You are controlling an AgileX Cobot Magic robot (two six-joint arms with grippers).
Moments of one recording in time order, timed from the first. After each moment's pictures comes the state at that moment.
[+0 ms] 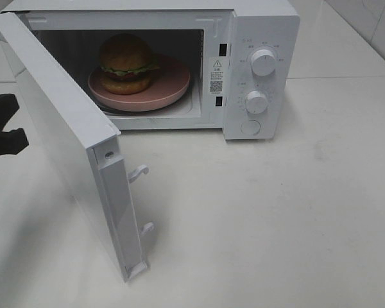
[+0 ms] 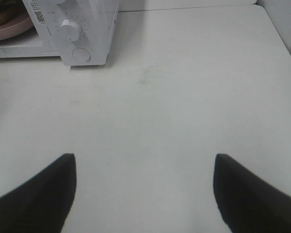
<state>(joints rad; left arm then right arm) -0.31 1.44 -0.24 0.03 -0.98 -0.10 0.16 0.00 -0.51 -0.10 1.04 0.24</state>
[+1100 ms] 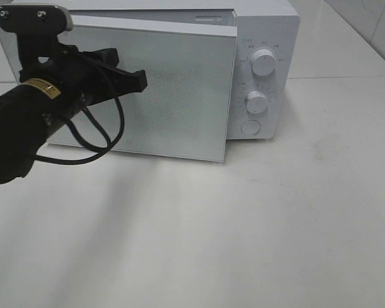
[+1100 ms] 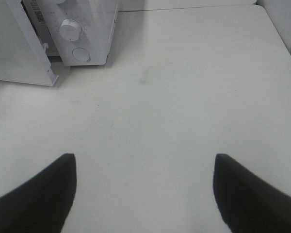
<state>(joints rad) -0.66 1.77 -0.73 -0.43 -0.90 0.13 0.16 0.00 -0.51 -0.10 1.04 0.24</state>
